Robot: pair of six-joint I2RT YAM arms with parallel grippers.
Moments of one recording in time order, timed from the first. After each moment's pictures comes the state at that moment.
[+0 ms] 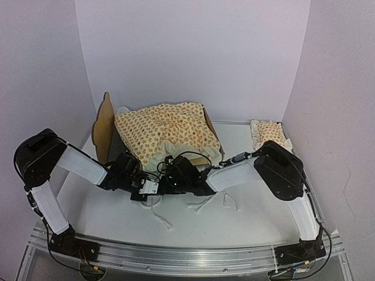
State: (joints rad) left arm -0.66 1.74 0.67 0.20 0.41 1.09; right arm 1.04 2.29 1.45 0.15 0.00 0.77
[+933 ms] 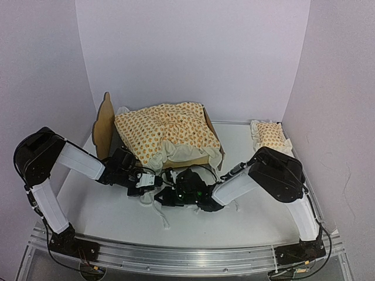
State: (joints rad) left arm -0.58 1.75 0.71 0.15 0.39 1.02; right arm 1.07 2.28 1.23 0.56 -0.19 0.90
